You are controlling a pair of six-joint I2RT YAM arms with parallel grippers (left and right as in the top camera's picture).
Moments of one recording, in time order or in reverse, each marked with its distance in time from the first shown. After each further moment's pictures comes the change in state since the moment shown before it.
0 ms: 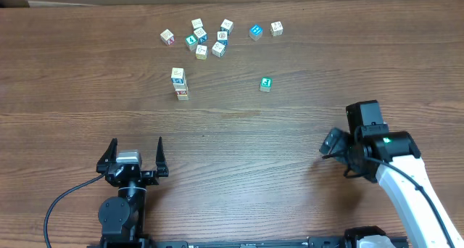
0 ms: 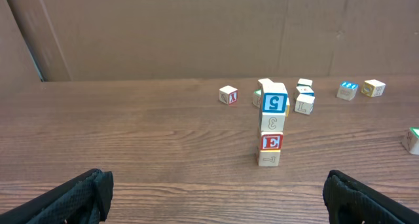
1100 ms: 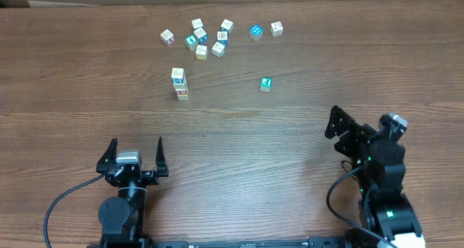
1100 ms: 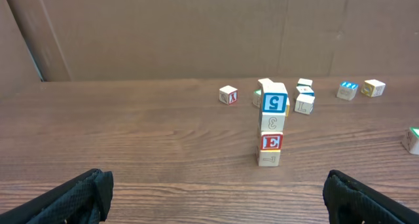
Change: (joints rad) left arm 0.000 0.000 0.000 0.000 0.000 0.000; right arm 0.000 -0.554 -0.446 0.784 0.000 0.001
